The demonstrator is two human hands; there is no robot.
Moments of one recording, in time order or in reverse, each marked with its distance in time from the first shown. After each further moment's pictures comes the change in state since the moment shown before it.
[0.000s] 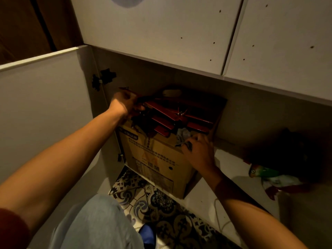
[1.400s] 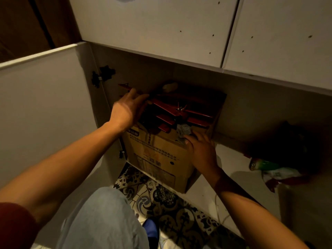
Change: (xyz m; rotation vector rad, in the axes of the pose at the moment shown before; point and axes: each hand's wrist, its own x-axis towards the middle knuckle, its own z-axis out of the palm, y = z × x) left_hand -0.012 -0.037 -0.005 1.104 0.125 0.949; right_hand -0.020 0.008 0.005 -0.012 0.009 -0.088
